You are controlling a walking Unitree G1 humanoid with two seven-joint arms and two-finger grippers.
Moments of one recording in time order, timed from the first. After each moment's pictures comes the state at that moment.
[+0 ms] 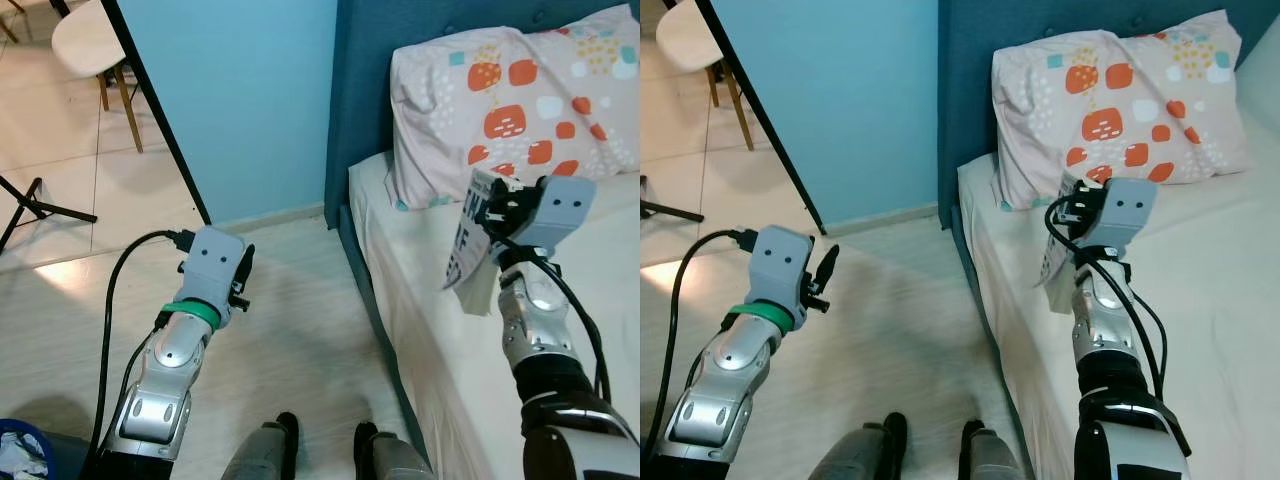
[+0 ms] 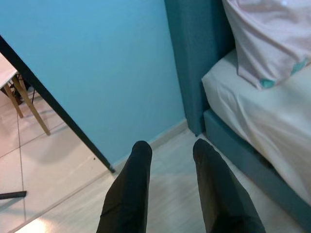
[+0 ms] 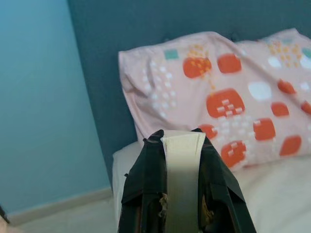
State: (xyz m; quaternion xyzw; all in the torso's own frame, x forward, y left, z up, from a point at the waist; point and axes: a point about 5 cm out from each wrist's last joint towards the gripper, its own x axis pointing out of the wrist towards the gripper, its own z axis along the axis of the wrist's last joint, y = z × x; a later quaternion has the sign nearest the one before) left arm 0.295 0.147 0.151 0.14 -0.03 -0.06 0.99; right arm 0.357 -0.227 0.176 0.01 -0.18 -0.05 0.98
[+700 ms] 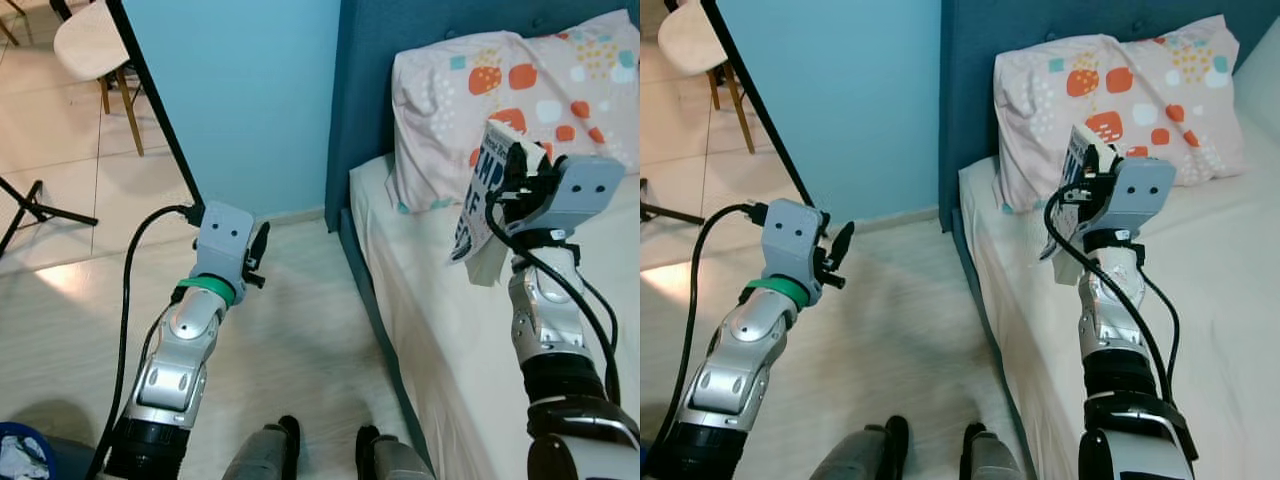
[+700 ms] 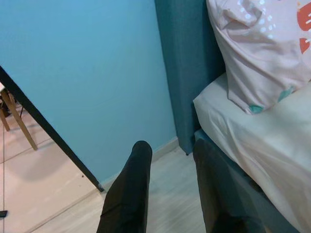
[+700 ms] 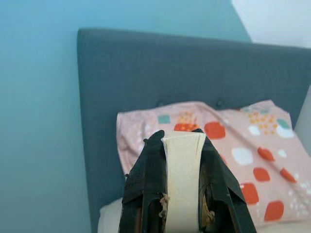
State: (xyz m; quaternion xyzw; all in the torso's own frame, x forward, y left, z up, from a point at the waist) left arm 0.313 0.135 0.163 0.11 -0.04 -0.08 0.99; right arm 0.347 -0.229 0.214 -0.03 -0.28 -0.06 0.96
